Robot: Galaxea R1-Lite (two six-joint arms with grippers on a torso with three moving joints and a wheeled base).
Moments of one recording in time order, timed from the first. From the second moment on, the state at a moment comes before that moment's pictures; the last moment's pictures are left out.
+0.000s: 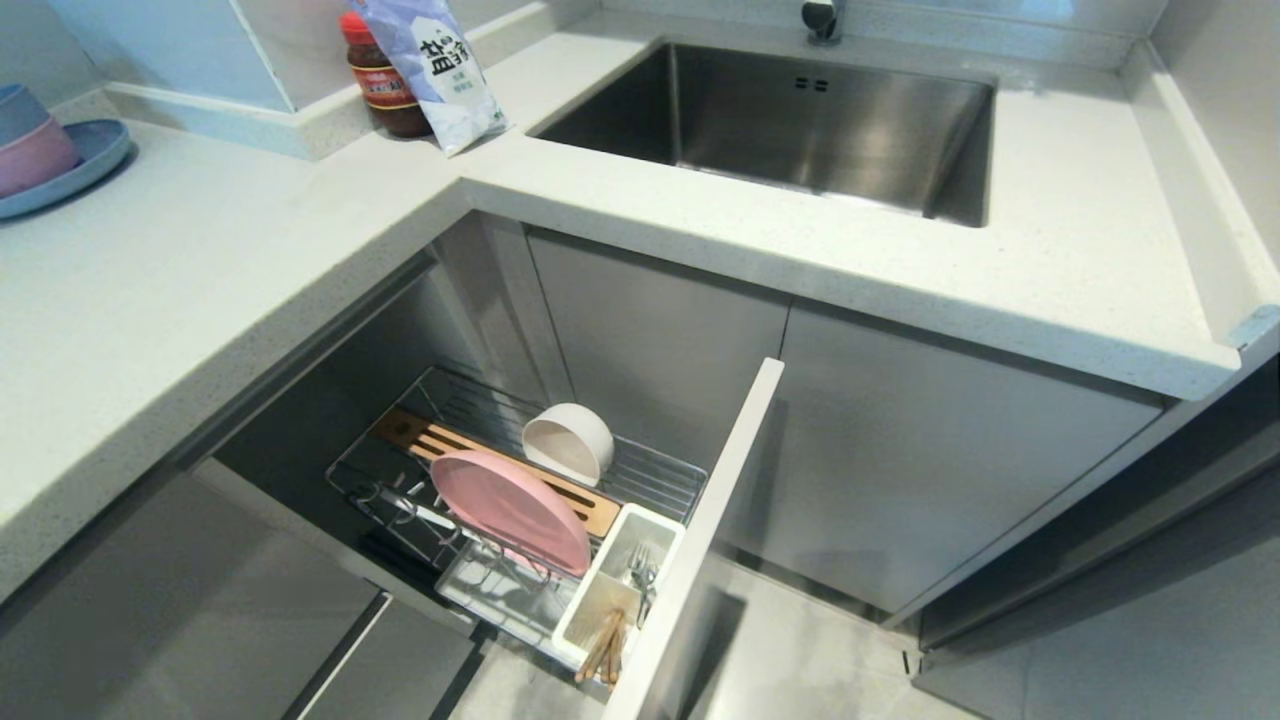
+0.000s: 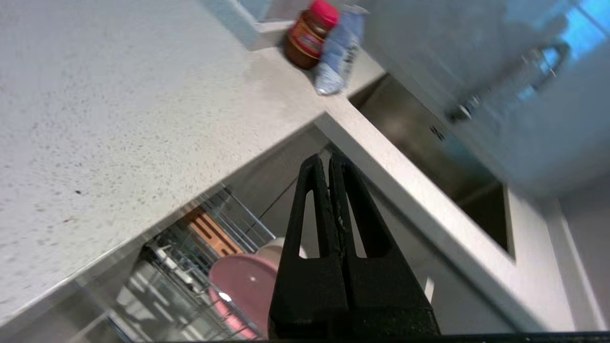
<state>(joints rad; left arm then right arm) 0.00 0.54 -0.97 0.18 0.08 -0.50 0.00 0.00 0.00 0.00 0.00 0.03</state>
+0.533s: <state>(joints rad) 0.05 0.26 -0.69 0.26 0.00 0.00 0.00 0.00 0.00 0.00 0.00 0.03</state>
